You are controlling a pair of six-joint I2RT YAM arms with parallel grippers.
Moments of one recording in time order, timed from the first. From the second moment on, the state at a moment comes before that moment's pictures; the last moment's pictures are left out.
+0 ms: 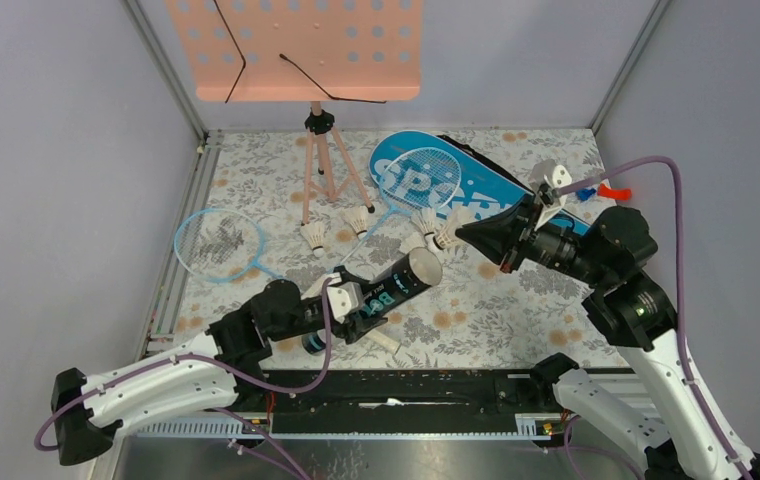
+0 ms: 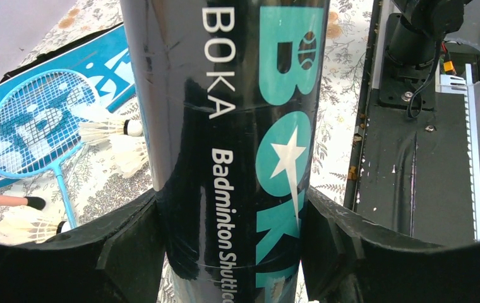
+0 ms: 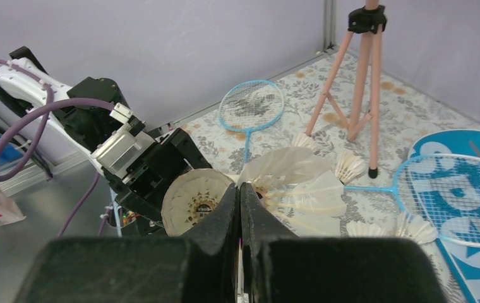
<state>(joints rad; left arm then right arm) -1.05 0.65 0.46 0.03 0.18 0.19 0.50 0.74 1.12 -0.35 -0.59 0.20</state>
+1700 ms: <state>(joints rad) -1.05 0.63 0.44 0.05 0.23 0.21 0.73 0.85 0.94 -0.20 -0.69 0.56</state>
